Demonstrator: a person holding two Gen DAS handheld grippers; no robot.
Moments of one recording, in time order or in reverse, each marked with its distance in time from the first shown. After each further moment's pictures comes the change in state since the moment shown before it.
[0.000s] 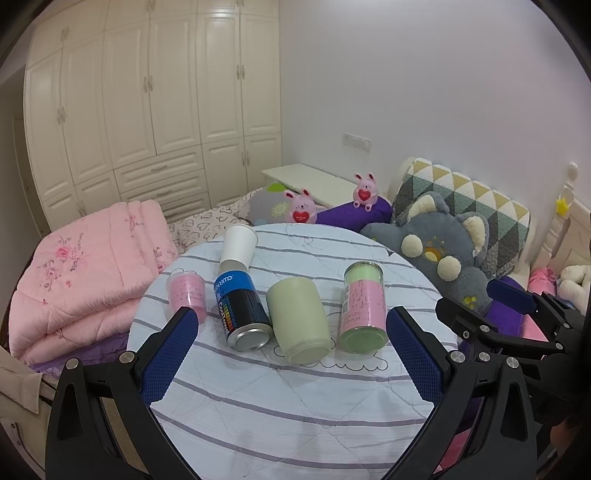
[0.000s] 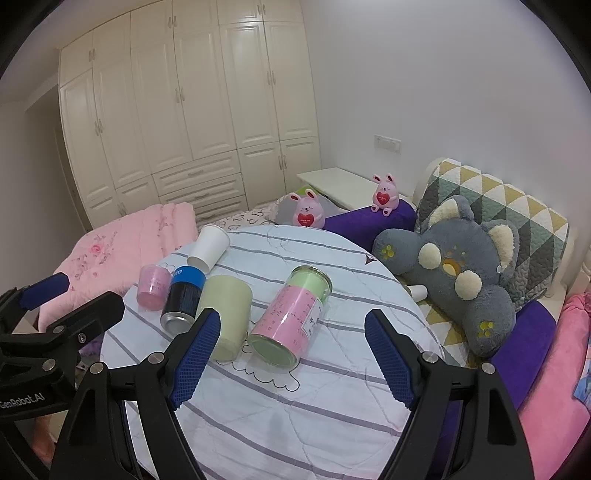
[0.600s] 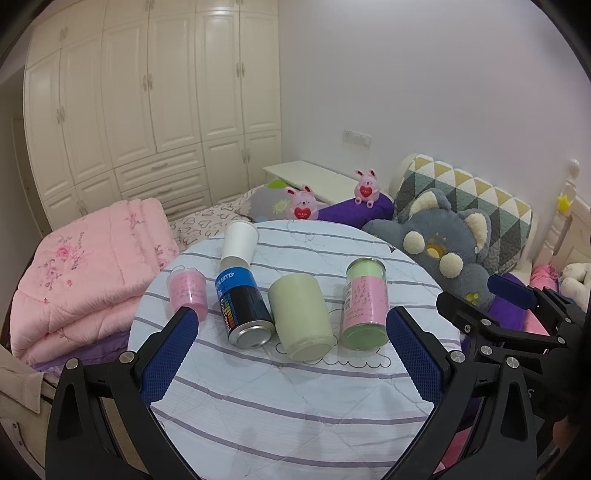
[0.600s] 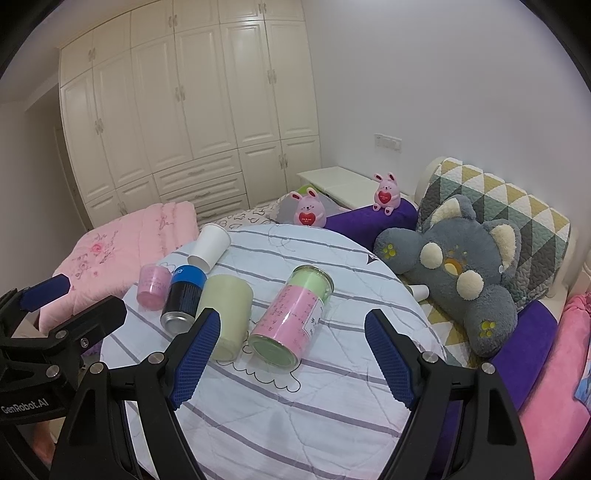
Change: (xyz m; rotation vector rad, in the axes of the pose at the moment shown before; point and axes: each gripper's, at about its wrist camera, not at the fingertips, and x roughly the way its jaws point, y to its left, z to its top) left arm 0.001 0.003 -0.005 0.001 0.005 0.005; right arm 0.003 -0.003 0.002 0.000 0.005 0.005
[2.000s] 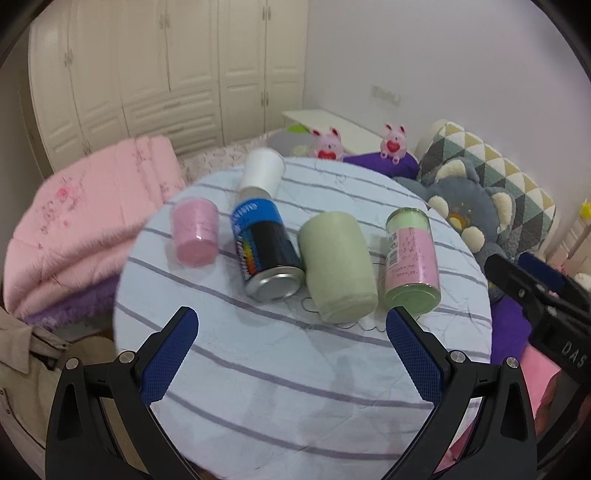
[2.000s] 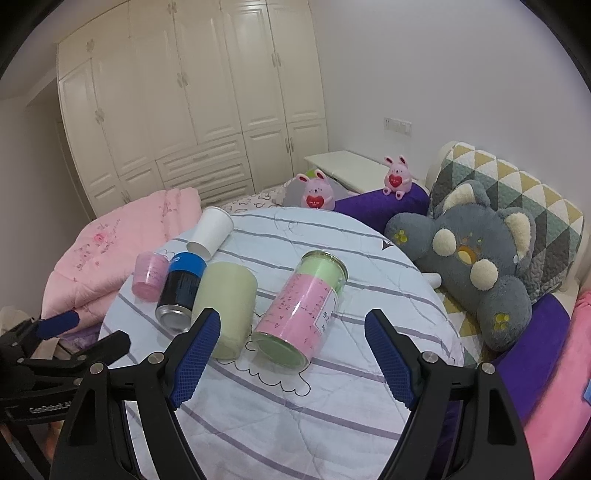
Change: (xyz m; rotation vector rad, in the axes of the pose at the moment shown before) left arm 0.072 0.035 -0.023 -0.112 0.240 0.011; right arm 0.043 0.003 -0.003 0.004 0.075 0.027
